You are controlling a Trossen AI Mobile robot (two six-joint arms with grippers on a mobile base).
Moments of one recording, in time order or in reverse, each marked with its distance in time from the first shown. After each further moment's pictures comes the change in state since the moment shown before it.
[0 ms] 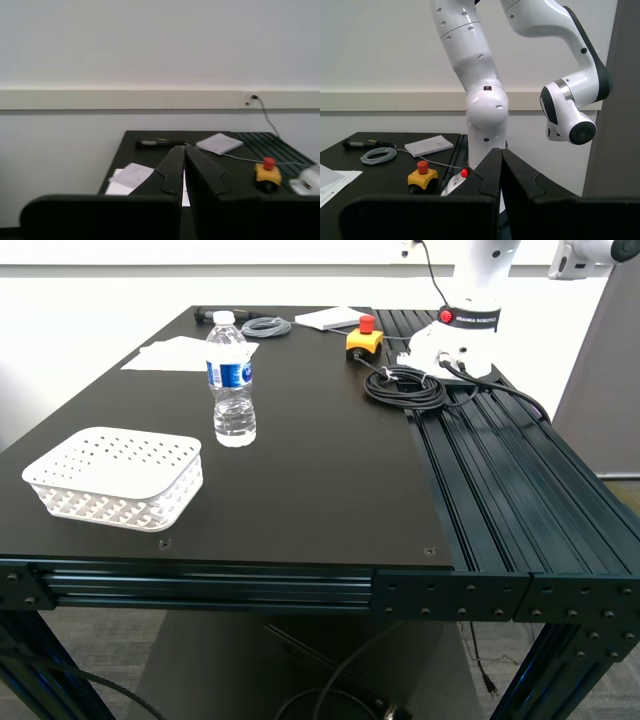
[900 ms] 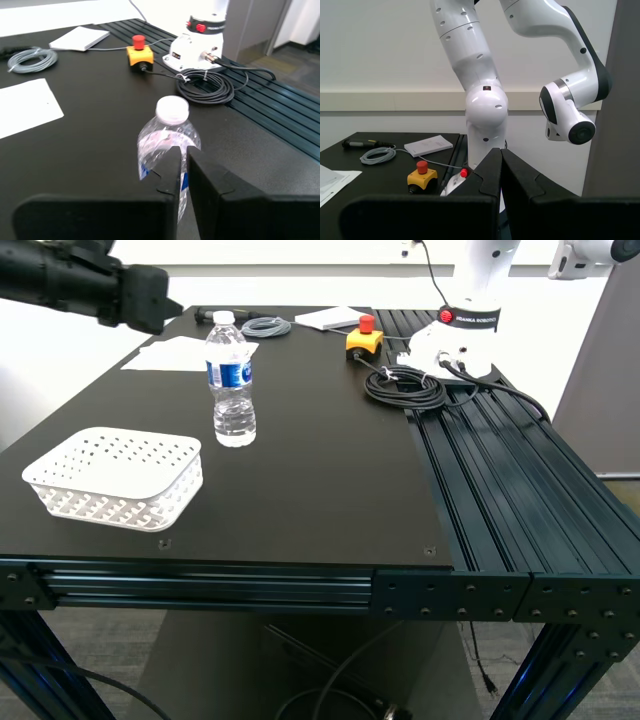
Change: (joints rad) arm 0 0.001 0.000 0.000 0.000 0.000 0.000; arm 1 -0.076 0.573 0.135 -0.051 0.518 0.247
